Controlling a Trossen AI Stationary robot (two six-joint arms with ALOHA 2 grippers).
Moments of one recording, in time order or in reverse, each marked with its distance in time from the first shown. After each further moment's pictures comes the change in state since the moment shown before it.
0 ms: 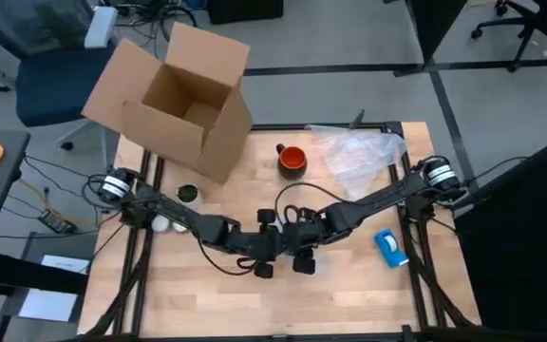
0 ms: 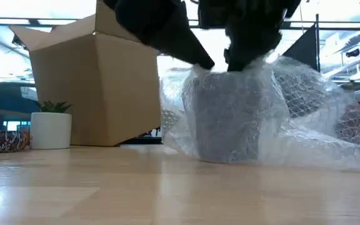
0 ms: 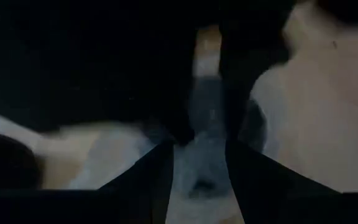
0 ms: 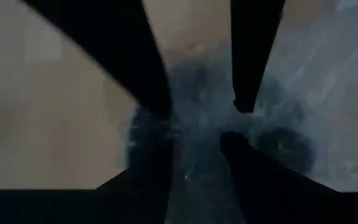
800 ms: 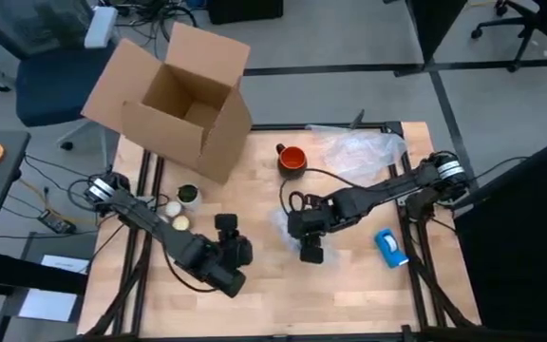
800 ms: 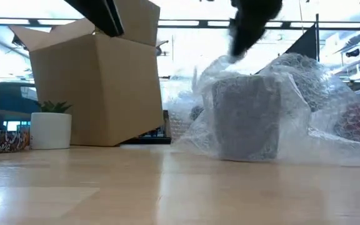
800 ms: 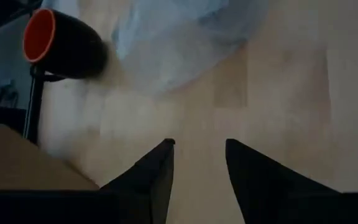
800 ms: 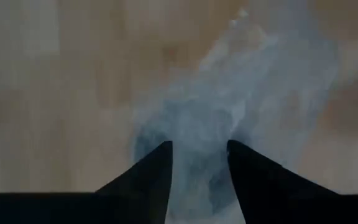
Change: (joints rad) left arm -0.220 -0.051 0.238 -0.869 -0.243 -0.486; right arm -0.017 -0.096 0.129 -0.171 0.043 -0.110
